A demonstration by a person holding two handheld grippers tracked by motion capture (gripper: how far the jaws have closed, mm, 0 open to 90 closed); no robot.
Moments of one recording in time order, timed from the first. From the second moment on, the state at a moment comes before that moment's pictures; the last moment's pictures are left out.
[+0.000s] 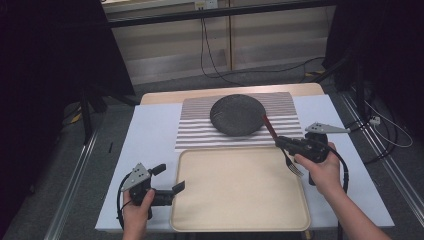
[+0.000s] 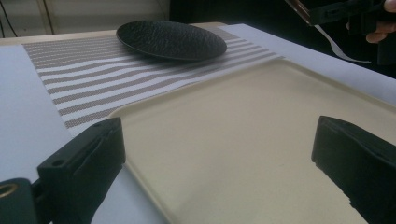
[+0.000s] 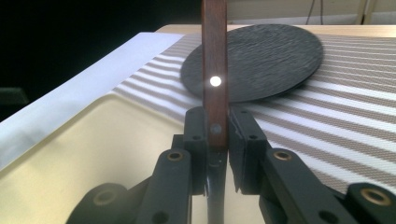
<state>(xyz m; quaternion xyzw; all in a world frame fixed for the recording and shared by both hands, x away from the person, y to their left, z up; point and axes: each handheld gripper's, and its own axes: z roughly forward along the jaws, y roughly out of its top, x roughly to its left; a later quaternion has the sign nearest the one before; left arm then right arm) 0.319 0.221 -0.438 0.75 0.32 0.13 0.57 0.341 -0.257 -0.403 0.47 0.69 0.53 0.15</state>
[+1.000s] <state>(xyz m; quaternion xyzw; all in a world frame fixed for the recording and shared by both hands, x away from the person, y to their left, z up) 0.319 0.192 -0.421 0.75 0.30 0.13 0.57 0.318 -0.213 -0.420 0.41 0.71 0.56 0.13</state>
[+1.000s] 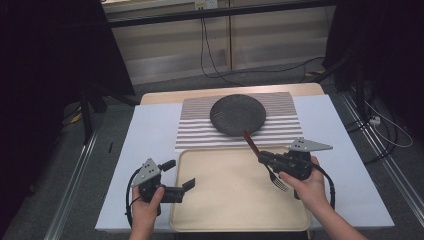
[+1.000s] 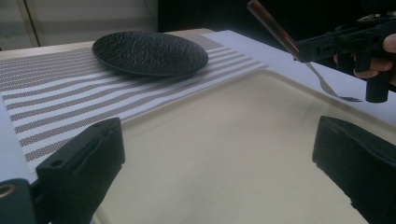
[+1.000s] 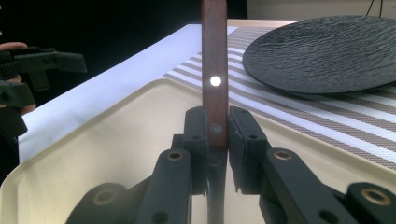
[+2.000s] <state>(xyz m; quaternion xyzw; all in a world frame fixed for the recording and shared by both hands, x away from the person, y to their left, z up) 0.325 0.146 -0.411 0.76 0.29 0.10 0.57 0.310 -0.182 -0.420 0.36 0.73 0.58 0.11</state>
